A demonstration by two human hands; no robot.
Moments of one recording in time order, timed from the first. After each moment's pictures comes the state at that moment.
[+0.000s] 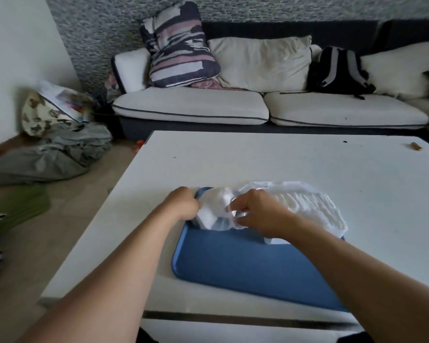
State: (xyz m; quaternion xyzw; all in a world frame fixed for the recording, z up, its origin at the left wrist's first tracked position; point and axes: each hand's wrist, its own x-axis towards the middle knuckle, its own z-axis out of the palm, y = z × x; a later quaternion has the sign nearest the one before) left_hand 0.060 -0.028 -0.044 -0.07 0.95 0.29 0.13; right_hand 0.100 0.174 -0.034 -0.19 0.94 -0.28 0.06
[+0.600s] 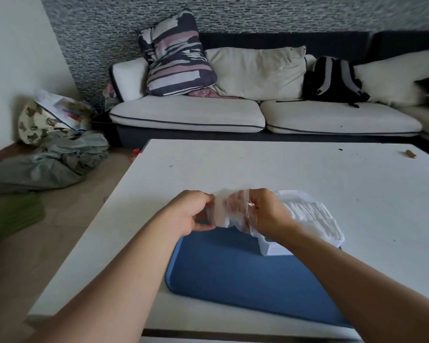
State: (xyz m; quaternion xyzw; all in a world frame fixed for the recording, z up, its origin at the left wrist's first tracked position) left_hand 0.067 0.006 -0.020 -0.17 0.69 0.67 0.20; right_hand 0.087 0.175 -0.032 0.01 0.77 -0.63 0.07
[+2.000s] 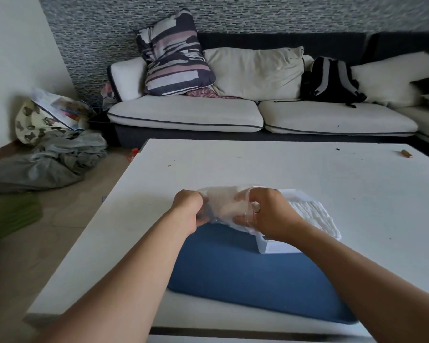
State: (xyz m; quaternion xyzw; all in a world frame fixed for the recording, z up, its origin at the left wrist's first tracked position) left_hand 0.060 0.016 -0.028 -0.27 0.67 0.68 0.09; right_hand 0.096 0.199 -0.030 -0.12 0.93 -0.34 -0.04
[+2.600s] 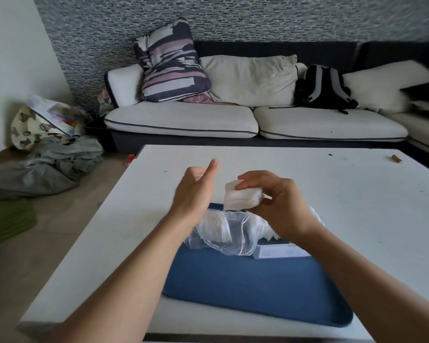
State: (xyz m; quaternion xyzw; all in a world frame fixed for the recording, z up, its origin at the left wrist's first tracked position) left_hand 0.091 0.027 0.016 -0.03 0.82 0.57 -0.04; right_hand 0.119 0.212 0.003 -0.19 0.79 -0.56 -0.14
